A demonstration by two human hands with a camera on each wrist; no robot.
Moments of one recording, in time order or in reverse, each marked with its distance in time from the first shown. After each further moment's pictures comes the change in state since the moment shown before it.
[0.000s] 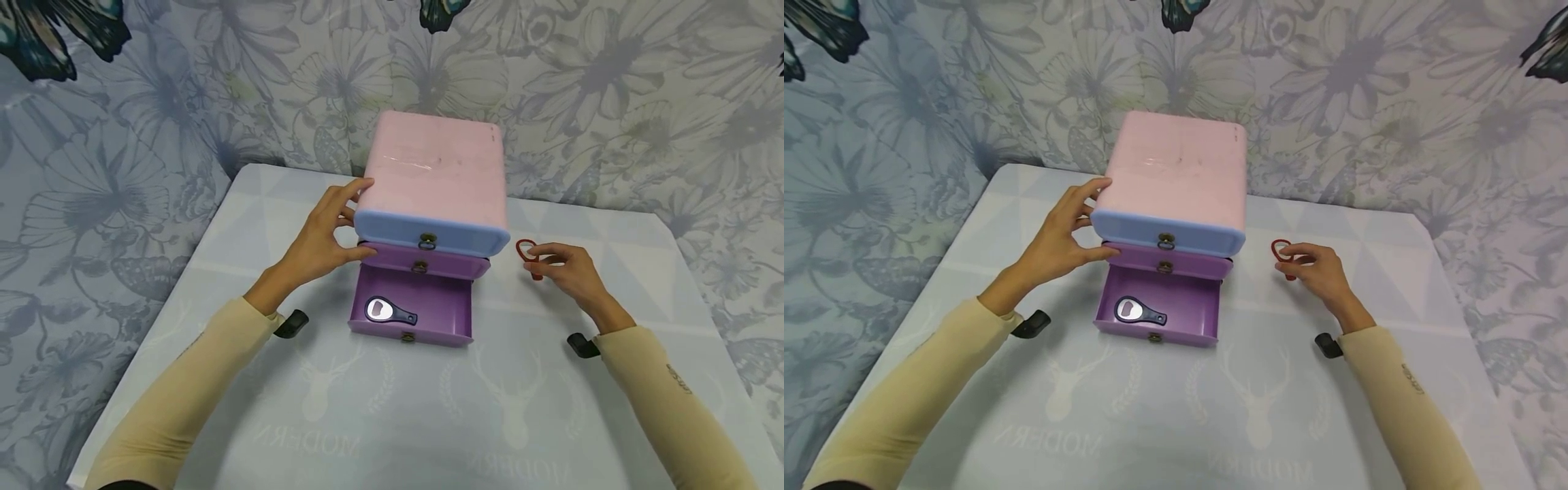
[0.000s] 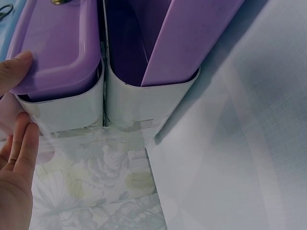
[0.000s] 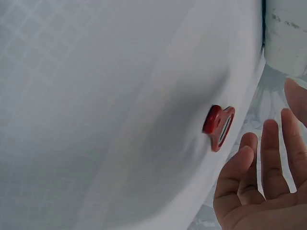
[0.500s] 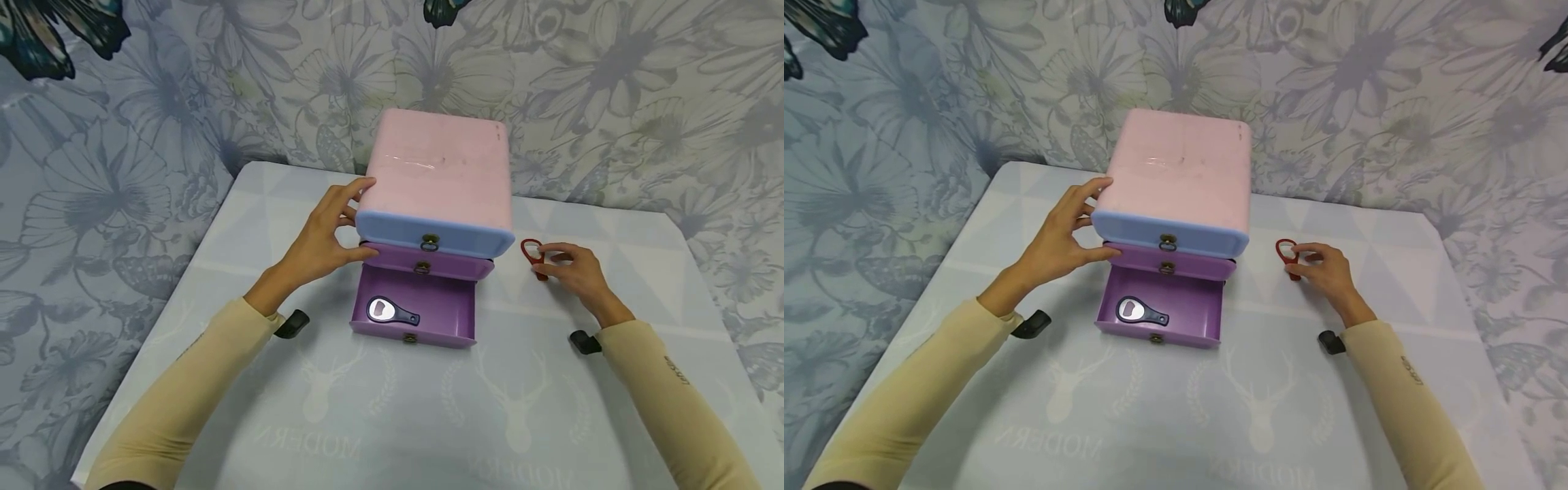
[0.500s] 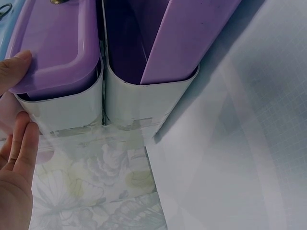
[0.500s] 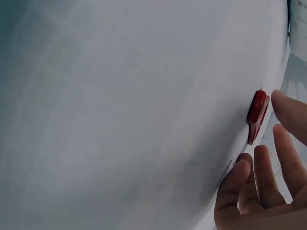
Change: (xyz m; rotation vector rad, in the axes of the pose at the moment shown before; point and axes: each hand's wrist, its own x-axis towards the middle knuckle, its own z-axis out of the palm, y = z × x) left_hand 0.000 -0.001 0.000 -0.003 0.000 -0.014; right_hand 0.017 0.021 0.002 -0.070 0.026 0.078
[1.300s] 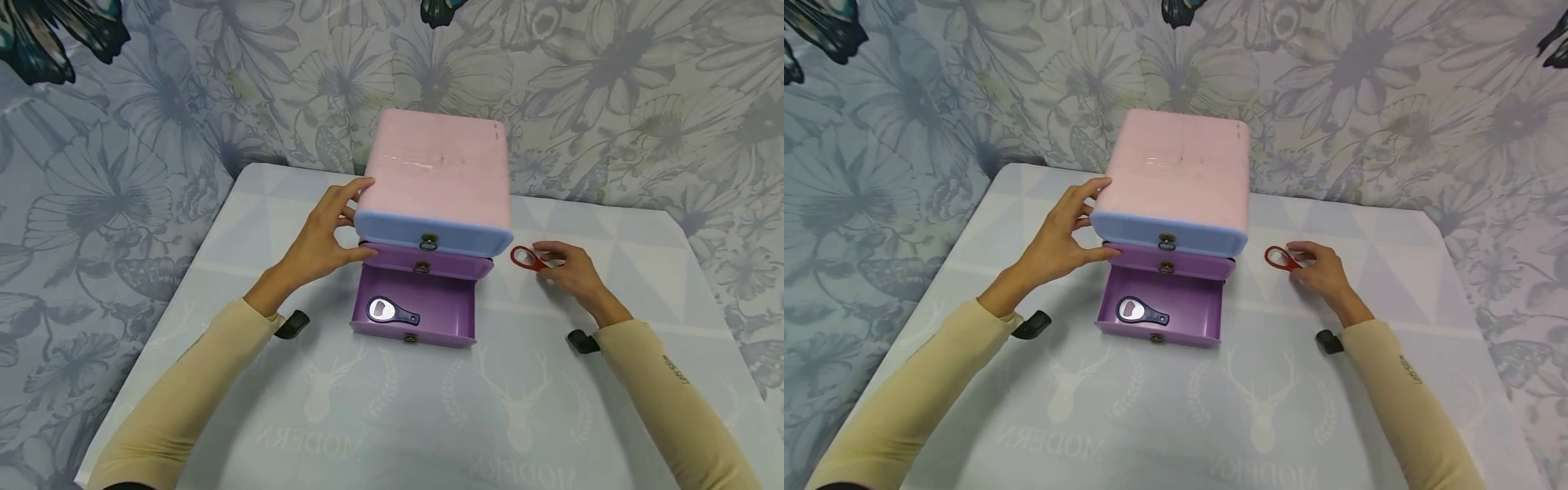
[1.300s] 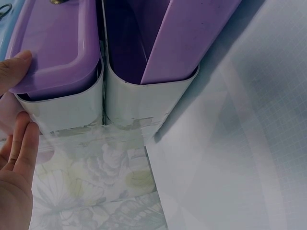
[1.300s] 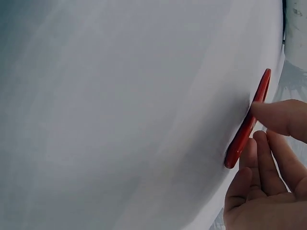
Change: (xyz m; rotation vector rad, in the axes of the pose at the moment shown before) left_hand 0.001 0.003 0.000 0.033 0.000 0.001; right_hand 0.001 -0.004 0.005 0.010 -0.086 -0.052
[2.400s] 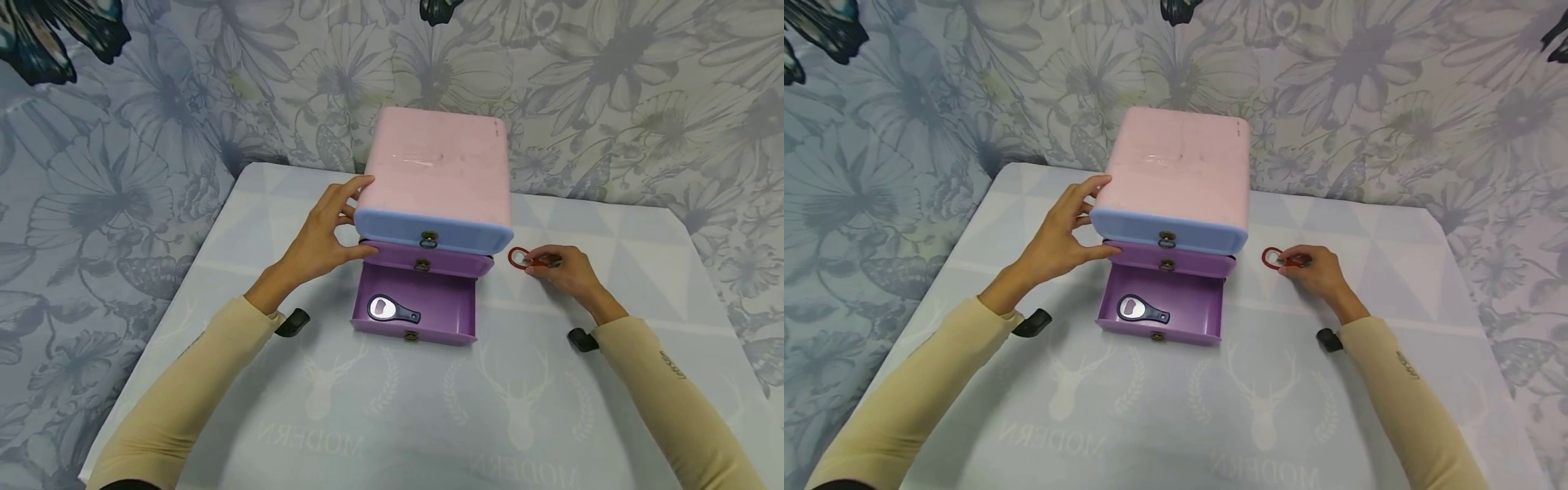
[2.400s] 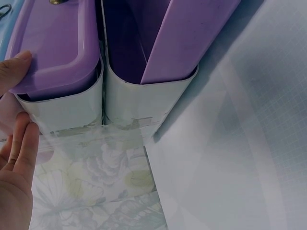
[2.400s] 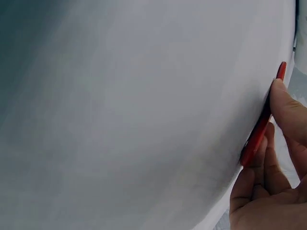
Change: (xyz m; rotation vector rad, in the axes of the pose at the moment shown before) left_hand 0.000 0.001 0.001 0.002 -0.006 -0.015; right_hand 0.003 0.005 0.006 -0.124 0.017 -0.064
